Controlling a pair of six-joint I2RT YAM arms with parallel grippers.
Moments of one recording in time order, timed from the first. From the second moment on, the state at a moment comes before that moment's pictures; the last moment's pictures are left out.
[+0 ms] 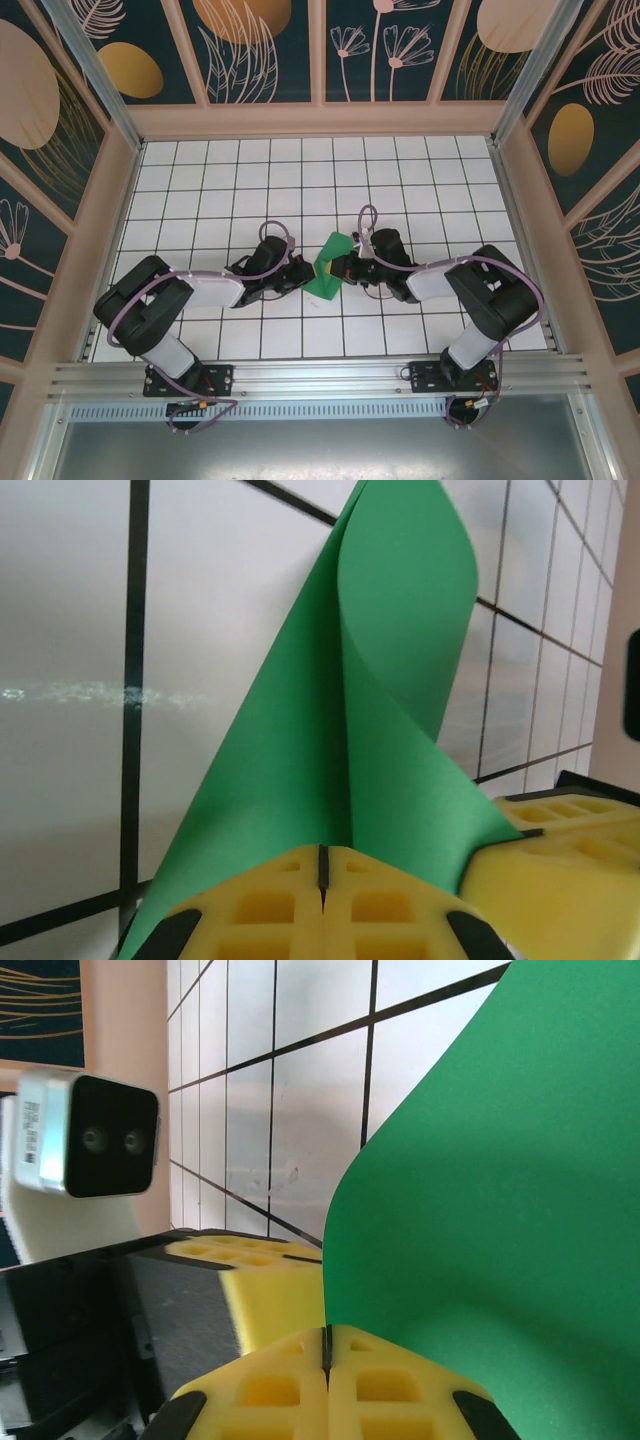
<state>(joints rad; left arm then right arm) -0.73 1.62 0.56 0.34 0.27 -1.11 0.62 1.63 0.48 0.59 -0.60 0.99</state>
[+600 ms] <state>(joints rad) -0.73 1.71 0.60 0.33 0.28 -1.06 0.56 1.63 0.51 0.43 -0.62 0.79</state>
